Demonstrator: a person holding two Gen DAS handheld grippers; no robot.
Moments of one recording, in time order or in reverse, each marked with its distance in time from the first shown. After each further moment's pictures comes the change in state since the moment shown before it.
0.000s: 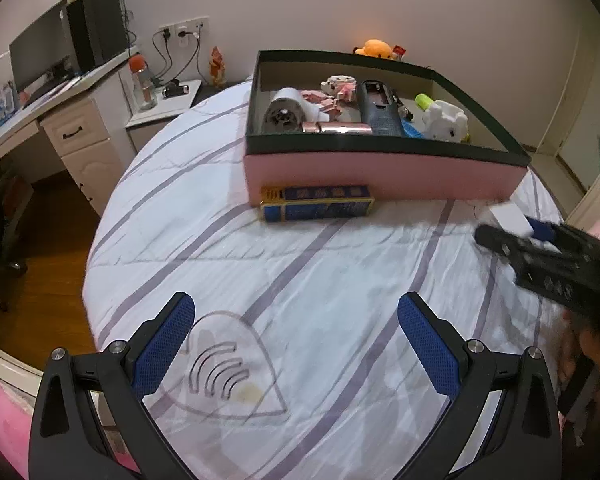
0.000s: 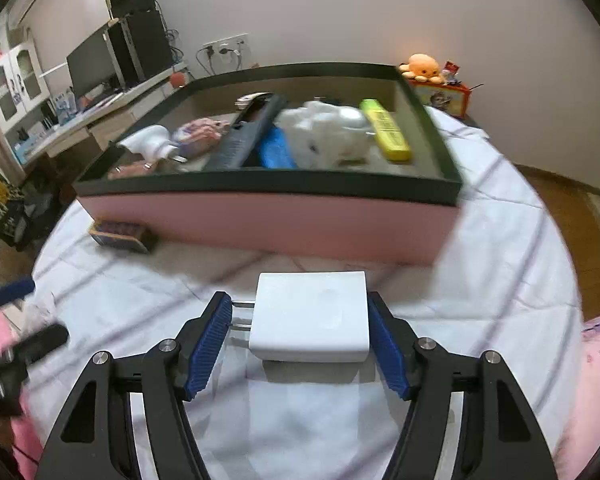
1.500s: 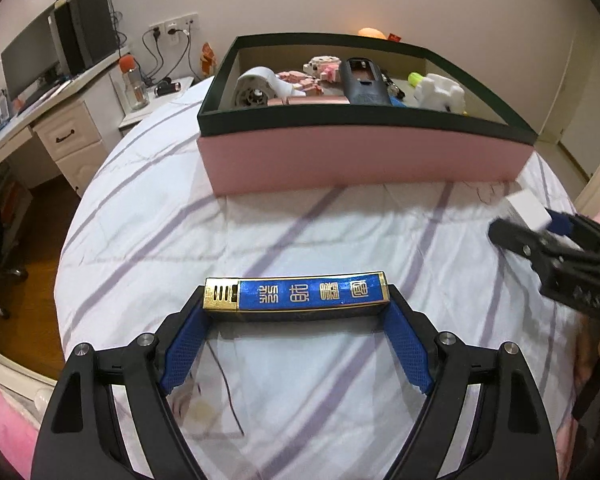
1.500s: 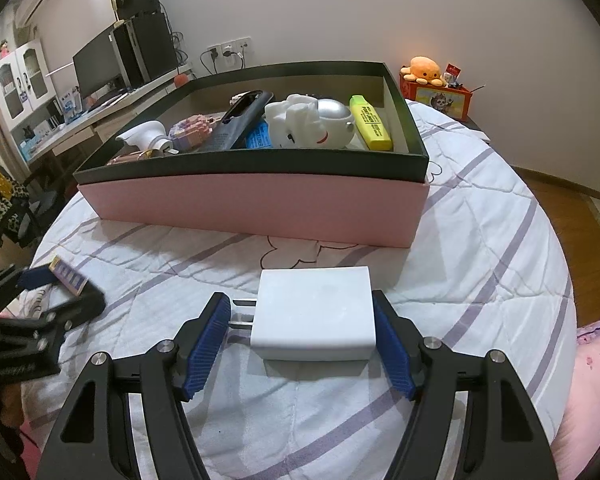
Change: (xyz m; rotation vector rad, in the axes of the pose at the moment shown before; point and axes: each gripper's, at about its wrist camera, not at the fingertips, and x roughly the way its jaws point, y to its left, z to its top) left arm 0.020 -0.022 -0.011 0.037 0.021 0.013; right arm -0.003 -0.015 -0.012 -0.009 -0.019 0.028
